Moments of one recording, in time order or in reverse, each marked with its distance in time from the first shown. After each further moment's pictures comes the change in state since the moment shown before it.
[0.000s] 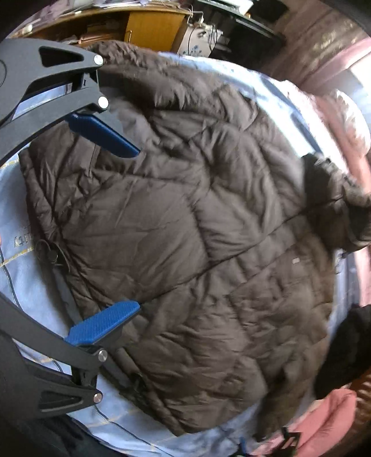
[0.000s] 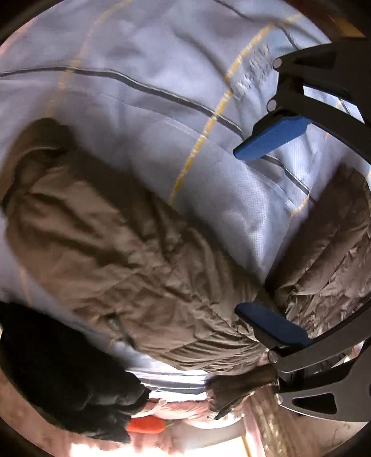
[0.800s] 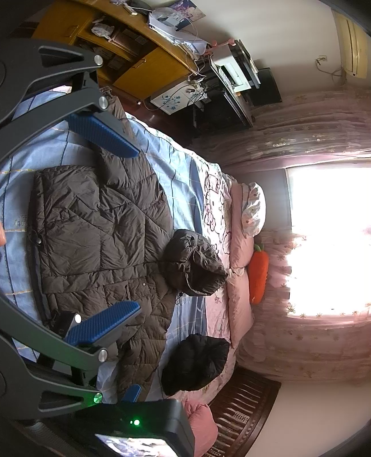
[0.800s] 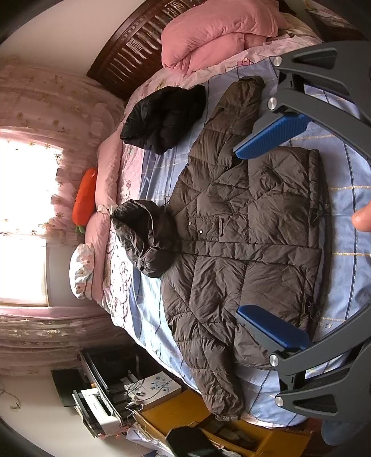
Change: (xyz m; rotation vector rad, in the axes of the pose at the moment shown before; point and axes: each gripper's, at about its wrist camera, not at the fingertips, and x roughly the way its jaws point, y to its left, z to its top) left arm -0.304 0.034 -0.028 -0.400 -0.592 0.128; right arm -0.144 0.231 -0.521 -1.375 -0.568 -0.098
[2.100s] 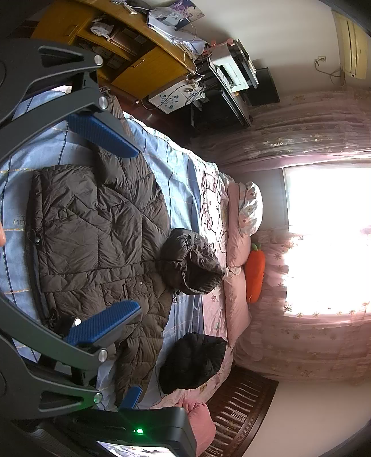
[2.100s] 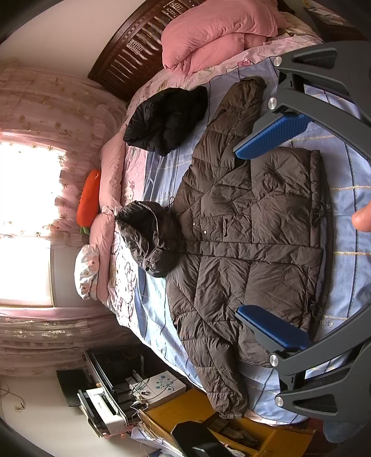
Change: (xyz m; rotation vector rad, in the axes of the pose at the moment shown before) left arm 0.007 -0.005 -0.006 -0.001 -0.008 -0.004; right arm -0.008 -0.005 0.005 0.024 -0.025 -0.004
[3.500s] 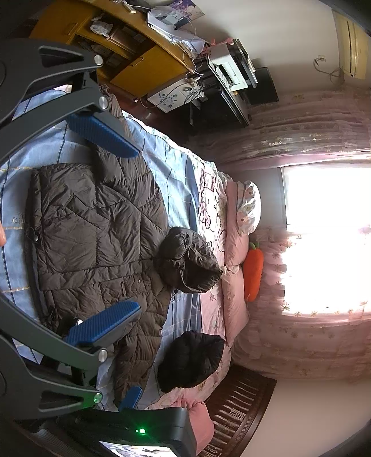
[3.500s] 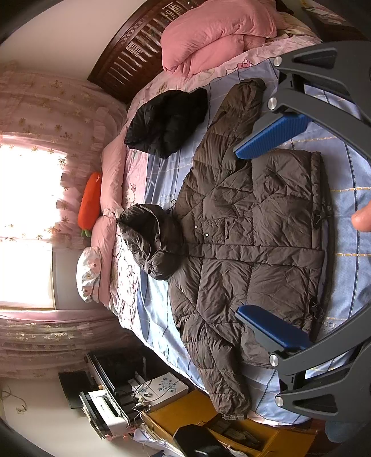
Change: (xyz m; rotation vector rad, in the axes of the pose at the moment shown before) left arm -0.001 0.001 0.000 -0.004 -0.003 -0.004; right arm -0.002 -0.004 0.003 0.003 -0.004 -0.001
